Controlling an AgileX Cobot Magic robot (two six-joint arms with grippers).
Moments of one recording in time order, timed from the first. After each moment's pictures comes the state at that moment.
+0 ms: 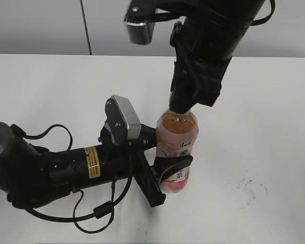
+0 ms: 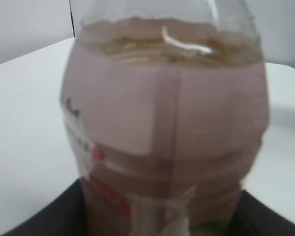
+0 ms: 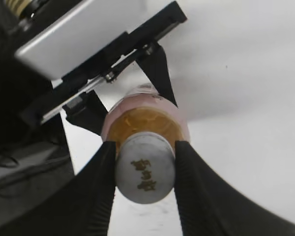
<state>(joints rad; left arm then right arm) -0.65 2.07 -0.66 0.61 -1.18 -0.15 0.68 1.73 -1.55 0.19 1.22 -0.91</state>
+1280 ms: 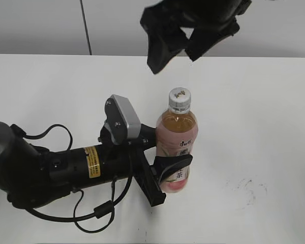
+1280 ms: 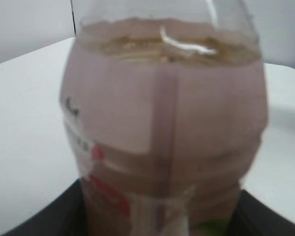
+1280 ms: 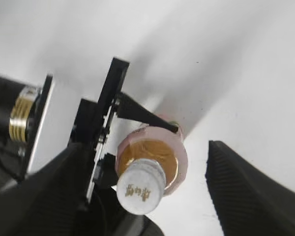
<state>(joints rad) -0.65 2.07 -0.66 0.61 -1.18 -0.15 0.68 1.73 -1.68 0.14 1.22 -0.09</state>
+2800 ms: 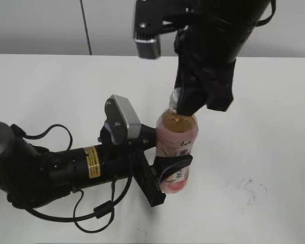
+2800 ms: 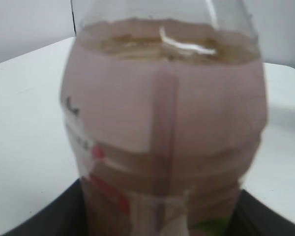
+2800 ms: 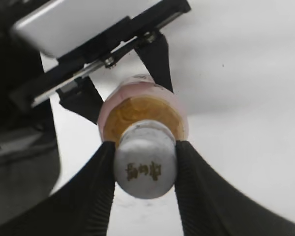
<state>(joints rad) -0.65 2.07 -0.66 0.61 -1.18 -0.15 0.68 1.72 -1.52 0.16 1.22 -0.99</state>
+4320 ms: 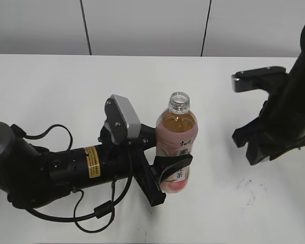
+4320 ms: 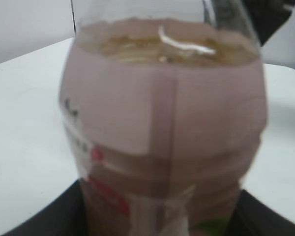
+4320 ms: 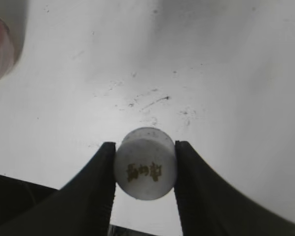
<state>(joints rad) -0.65 2.07 -0.66 0.60 -1.18 -0.15 0.40 1.63 -0.97 0.05 0.90 0.01</state>
